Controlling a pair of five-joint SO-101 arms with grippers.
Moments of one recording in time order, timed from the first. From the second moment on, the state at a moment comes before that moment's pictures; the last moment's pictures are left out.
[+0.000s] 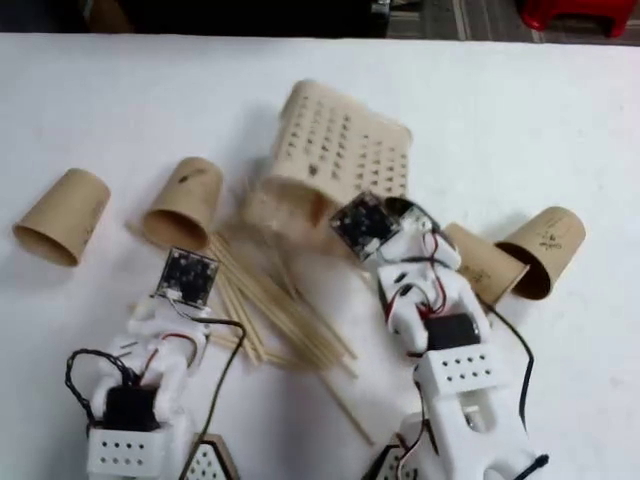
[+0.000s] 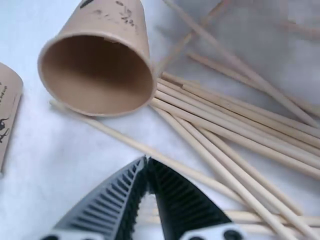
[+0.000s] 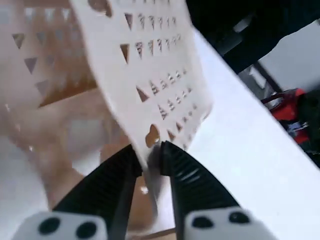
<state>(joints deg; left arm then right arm) -2.8 -103.8 97.0 61.1 -16.8 -14.2 -52.4 69.9 16.2 39.6</state>
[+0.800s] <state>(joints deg) -2.8 -103.8 97.0 61.1 -16.8 -16.1 -33.3 25.1 62.0 39.6</state>
